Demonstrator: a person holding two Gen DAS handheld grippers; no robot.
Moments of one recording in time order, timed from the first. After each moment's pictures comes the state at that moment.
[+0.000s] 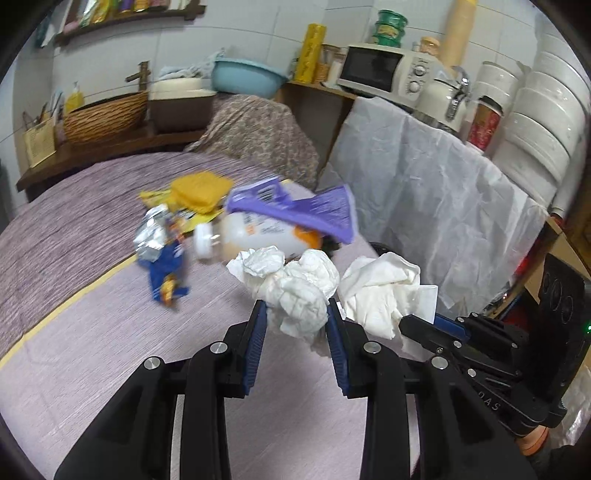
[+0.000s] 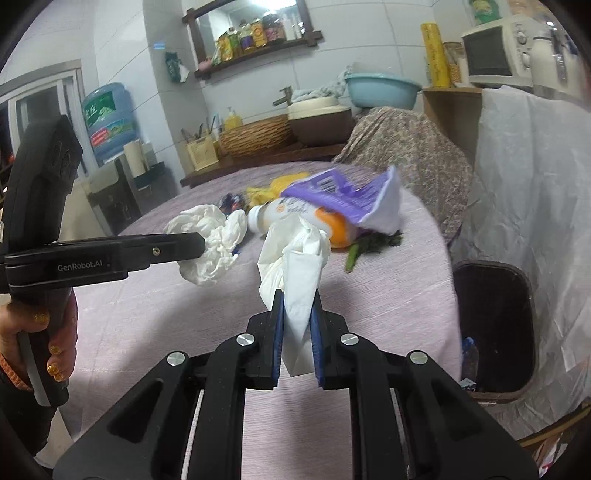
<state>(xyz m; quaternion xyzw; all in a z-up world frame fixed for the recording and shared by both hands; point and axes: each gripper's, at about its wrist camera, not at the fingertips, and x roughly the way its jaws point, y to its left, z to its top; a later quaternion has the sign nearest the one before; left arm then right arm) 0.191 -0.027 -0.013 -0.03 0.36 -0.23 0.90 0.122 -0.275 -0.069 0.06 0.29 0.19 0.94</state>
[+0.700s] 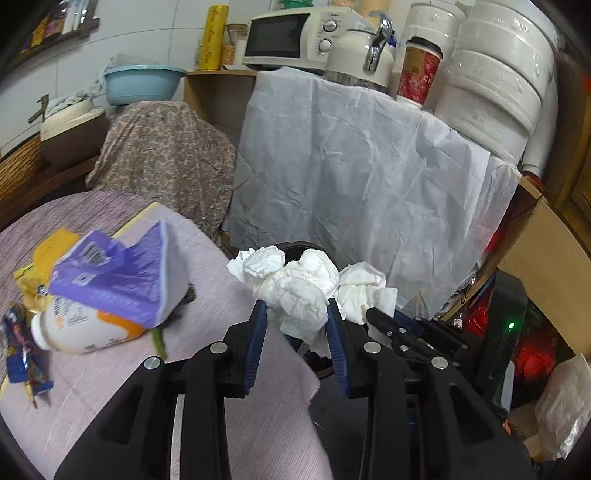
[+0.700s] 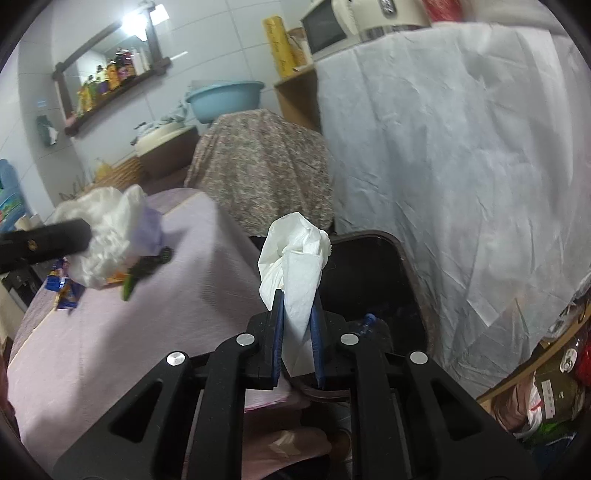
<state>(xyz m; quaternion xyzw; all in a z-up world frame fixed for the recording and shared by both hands) 0.231 -0.193 -0.016 0.04 0.38 -0.33 0.86 0.160 -0.447 -0.130 0.16 0.30 -0.03 0.94</state>
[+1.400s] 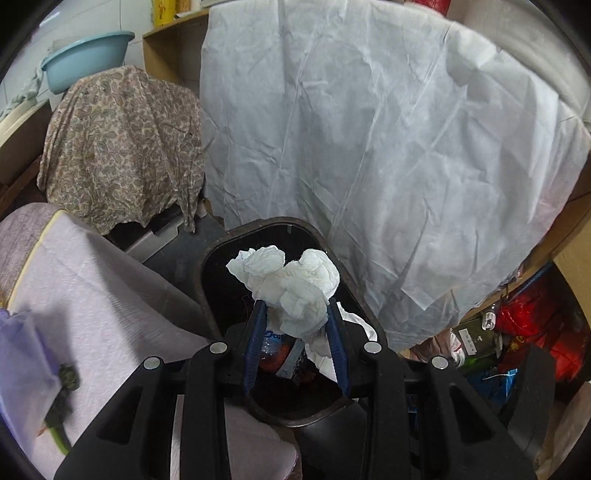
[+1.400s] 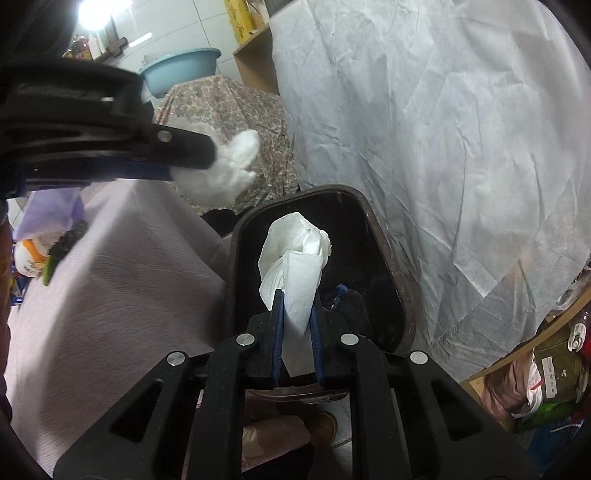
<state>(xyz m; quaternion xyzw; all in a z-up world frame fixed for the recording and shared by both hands) 0.307 -0.326 -0.086 0.11 0.46 -0.32 0.82 0.192 -0.486 -0.201 0.17 0.36 -0.07 0.91</state>
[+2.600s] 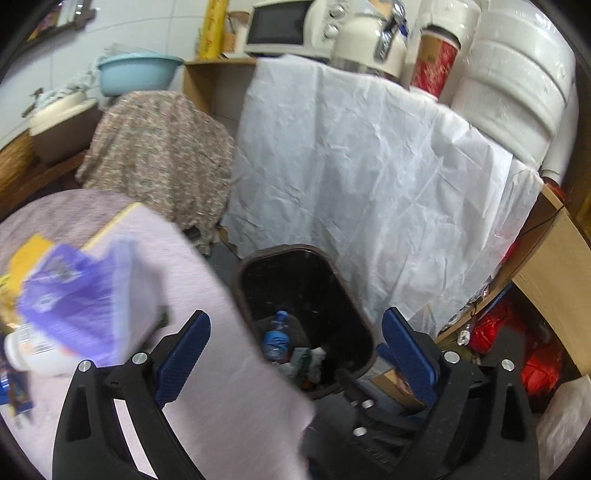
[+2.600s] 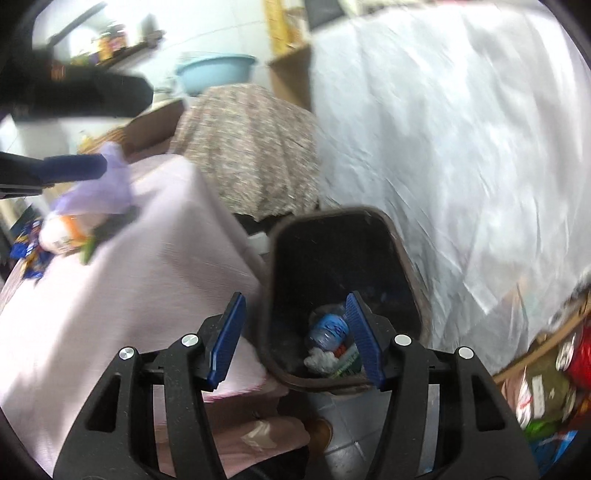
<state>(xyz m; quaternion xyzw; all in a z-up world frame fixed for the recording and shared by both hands) 0.259 -0.206 -0.025 0.04 0.39 -0.31 0.87 0.167 -0.429 -0.158 0.11 0.33 -0.03 0.94</state>
